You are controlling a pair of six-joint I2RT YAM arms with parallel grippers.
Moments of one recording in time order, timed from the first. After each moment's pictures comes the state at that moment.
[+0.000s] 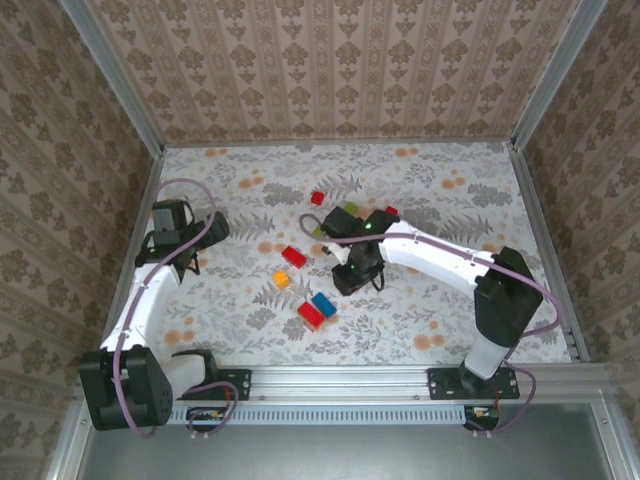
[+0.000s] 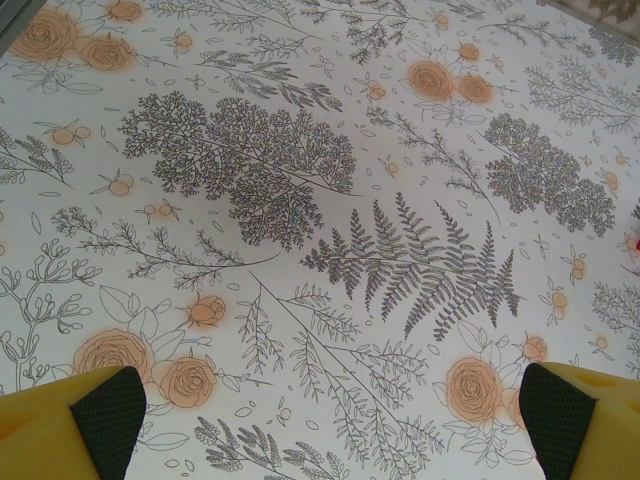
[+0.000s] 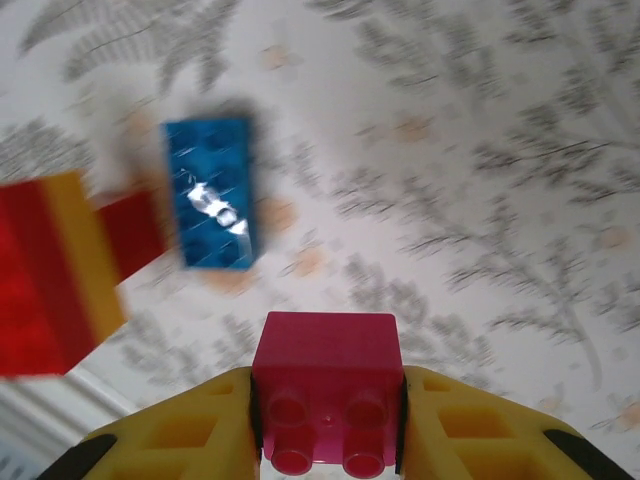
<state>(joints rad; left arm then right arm) 0.01 1.12 0.78 -0.40 0.03 -0.34 0.83 1.70 1.37 -1.07 -0.08 0.20</state>
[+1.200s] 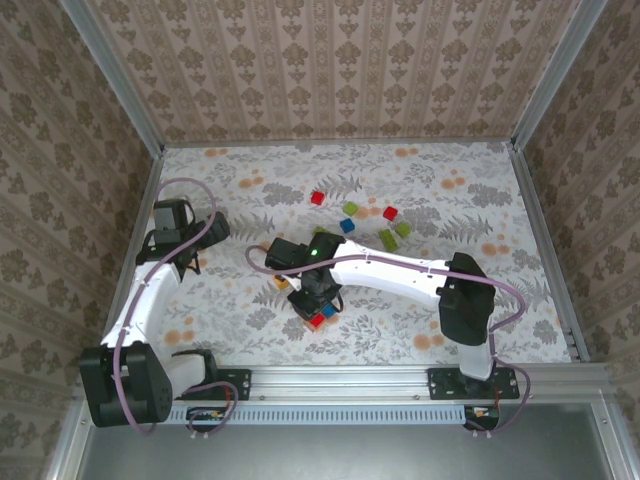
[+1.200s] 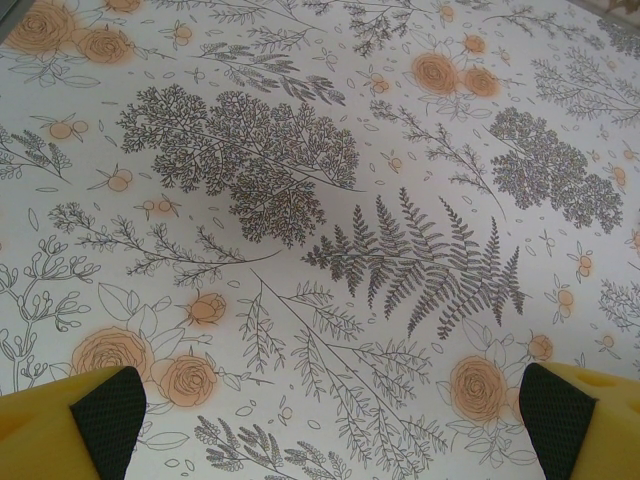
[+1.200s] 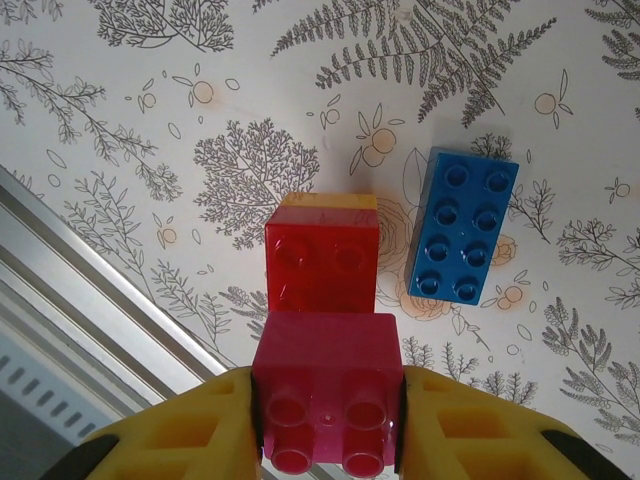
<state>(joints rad) 0.01 1.14 0.78 -0.40 0.03 -0.34 1.09 1.91 1.67 -1.18 -0.04 0.32</state>
